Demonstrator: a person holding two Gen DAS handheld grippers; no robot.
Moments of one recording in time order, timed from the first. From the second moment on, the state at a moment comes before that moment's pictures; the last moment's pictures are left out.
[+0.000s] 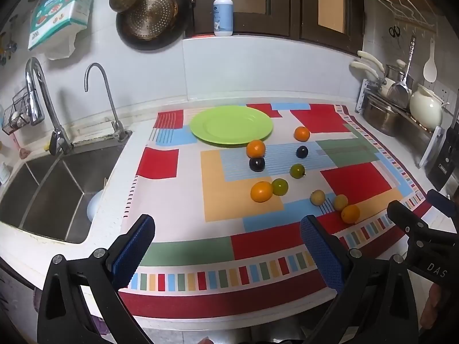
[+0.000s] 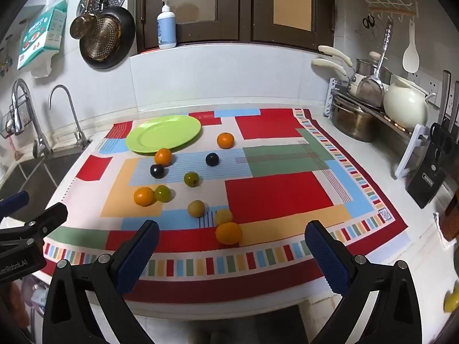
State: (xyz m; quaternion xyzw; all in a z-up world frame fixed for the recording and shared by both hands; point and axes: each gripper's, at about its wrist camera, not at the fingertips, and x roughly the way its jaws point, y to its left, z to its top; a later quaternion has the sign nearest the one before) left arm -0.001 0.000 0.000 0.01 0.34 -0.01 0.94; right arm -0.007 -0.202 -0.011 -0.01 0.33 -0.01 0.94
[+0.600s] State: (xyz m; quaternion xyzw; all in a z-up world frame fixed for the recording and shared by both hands) left arm -0.008 -0.001 0.002 0.00 0.34 -0.01 0.94; right arm -0.012 -0.202 -0.009 -0.01 0.33 -0.01 0.95
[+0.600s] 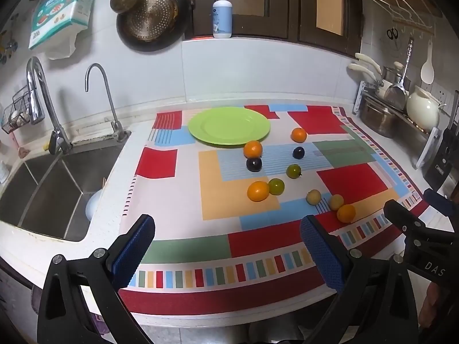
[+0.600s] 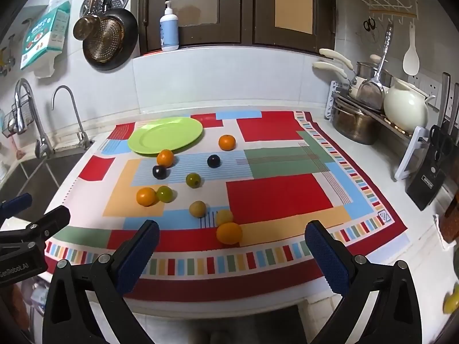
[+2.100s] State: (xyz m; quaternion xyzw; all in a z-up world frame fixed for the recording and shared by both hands) left arm -0.008 0.000 0.006 0.01 0.34 -0.02 0.94; right arm -0.016 -0.203 -0.007 -0.01 0.32 -0.01 0.95
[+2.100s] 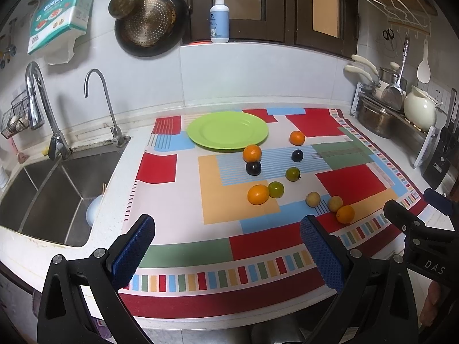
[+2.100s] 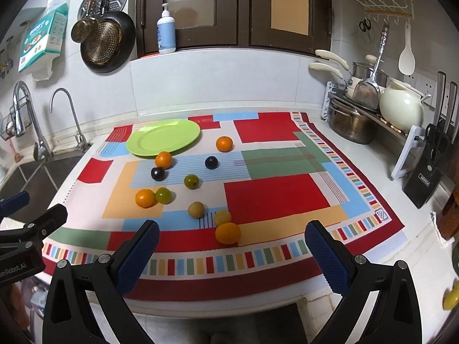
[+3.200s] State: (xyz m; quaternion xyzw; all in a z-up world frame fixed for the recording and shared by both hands) left arm 0.006 0.005 0.003 0.02 0.33 -0.03 0.94; right arm -0.006 -0.198 -0.014 0.00 0.33 -0.03 0.94
